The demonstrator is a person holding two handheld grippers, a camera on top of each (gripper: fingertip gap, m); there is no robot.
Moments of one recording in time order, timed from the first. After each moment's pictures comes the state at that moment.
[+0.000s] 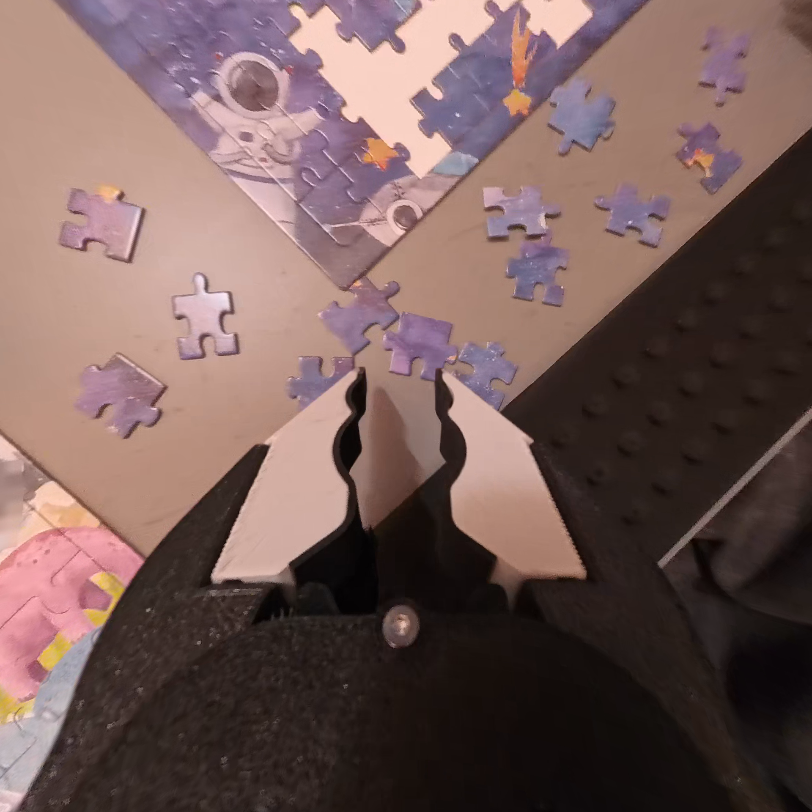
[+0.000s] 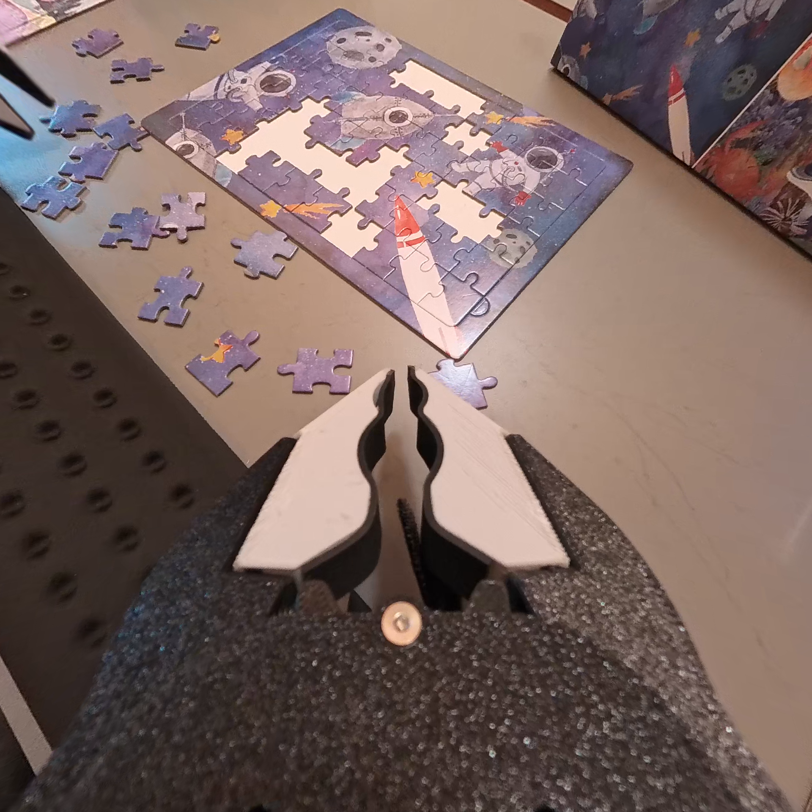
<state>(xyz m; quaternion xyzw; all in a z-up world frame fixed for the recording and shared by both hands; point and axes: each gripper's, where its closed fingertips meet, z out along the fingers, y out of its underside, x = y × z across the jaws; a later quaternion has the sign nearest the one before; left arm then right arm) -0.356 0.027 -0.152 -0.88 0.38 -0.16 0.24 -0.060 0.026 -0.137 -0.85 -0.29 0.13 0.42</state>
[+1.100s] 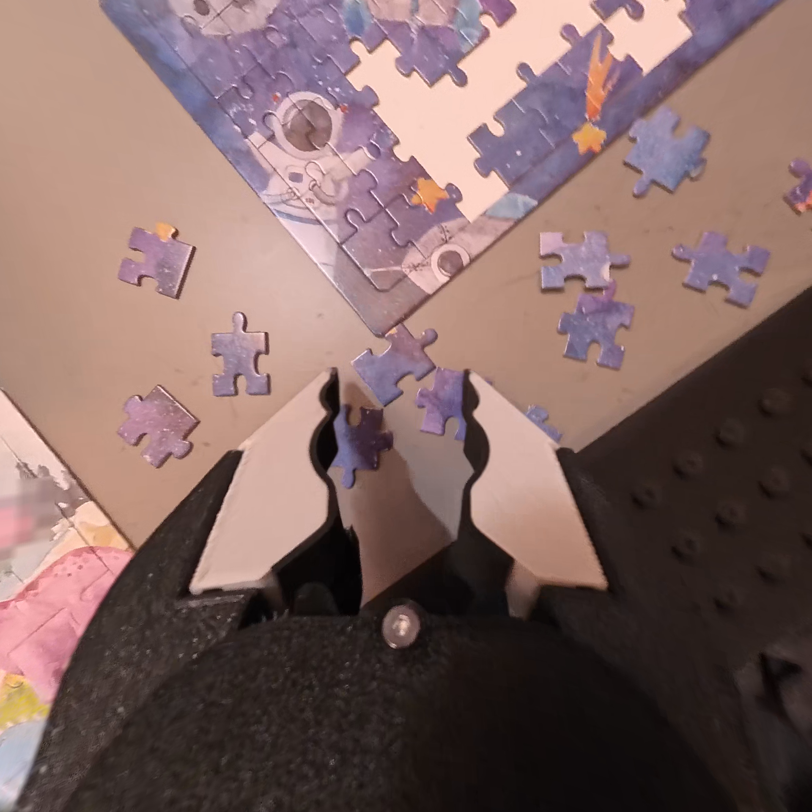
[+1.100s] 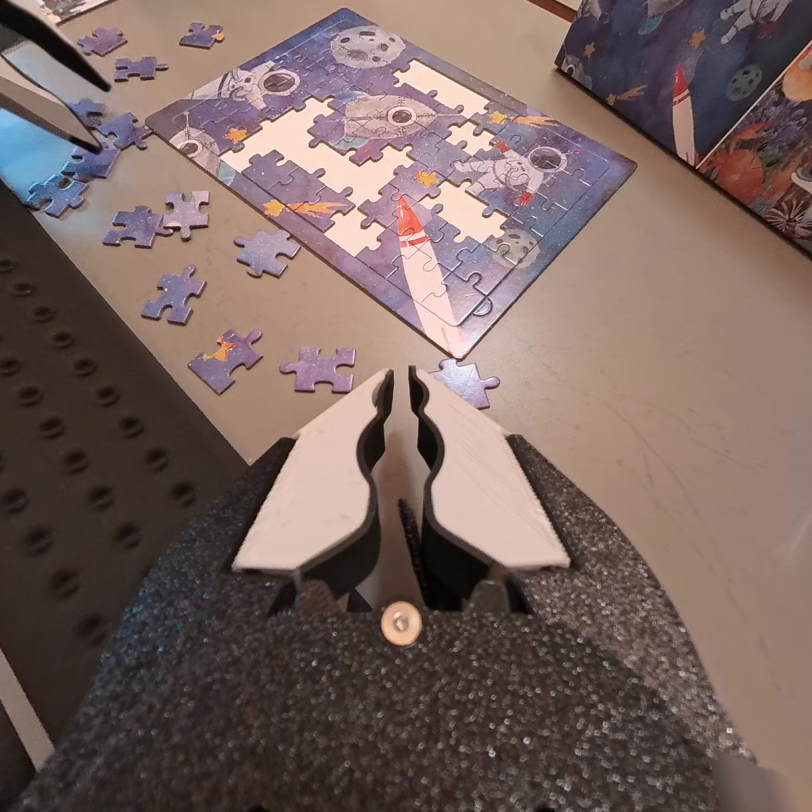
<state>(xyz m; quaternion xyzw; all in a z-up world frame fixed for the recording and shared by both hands) -0.346 0.056 -0.162 -0.89 0.35 -0.10 0.27 -0.061 0.025 -0.137 -0.85 -0.29 0.14 0.42</state>
